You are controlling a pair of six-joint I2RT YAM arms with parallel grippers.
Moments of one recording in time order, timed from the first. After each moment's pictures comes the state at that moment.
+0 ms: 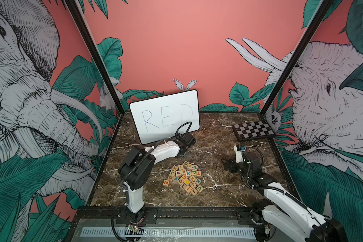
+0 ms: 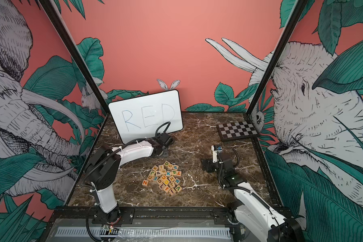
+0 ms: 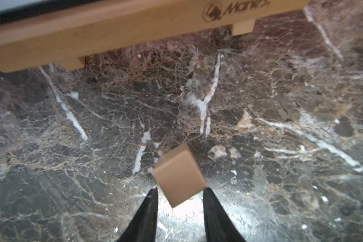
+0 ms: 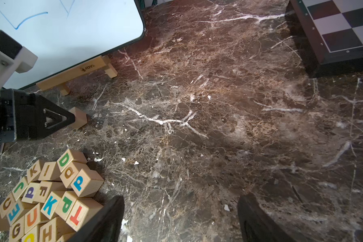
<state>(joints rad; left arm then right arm) -0.73 1.85 1.21 -0.60 -0.36 -0.78 0.39 0.87 0.38 -0.11 -0.07 0.32</state>
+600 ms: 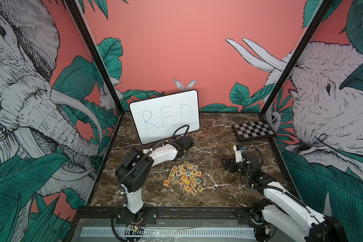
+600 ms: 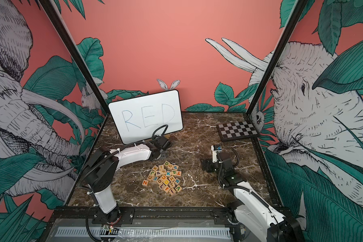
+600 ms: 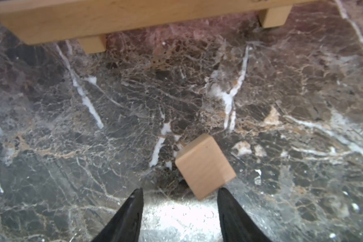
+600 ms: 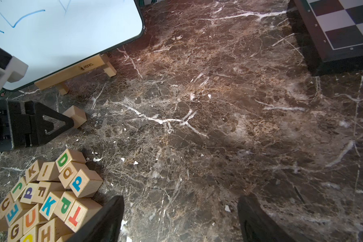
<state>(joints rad) -0.73 1.79 1.10 -0.53 -0.40 -0.85 0.39 0.88 0.38 -0.10 -0.08 0.33</state>
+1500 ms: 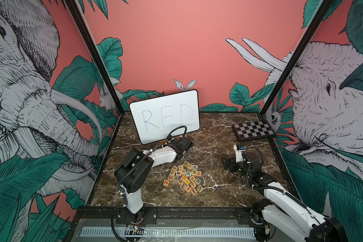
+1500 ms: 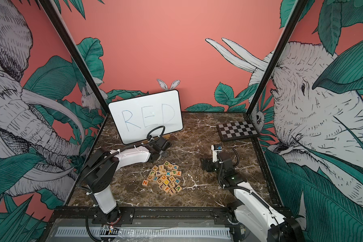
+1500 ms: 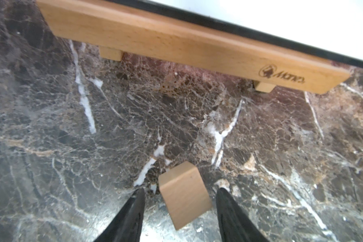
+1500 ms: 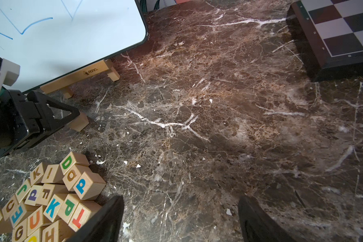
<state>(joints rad) -0.73 1.79 1.05 -0.36 -0.47 -1.10 0.39 0.87 0.38 -0.09 -0.08 0.33</state>
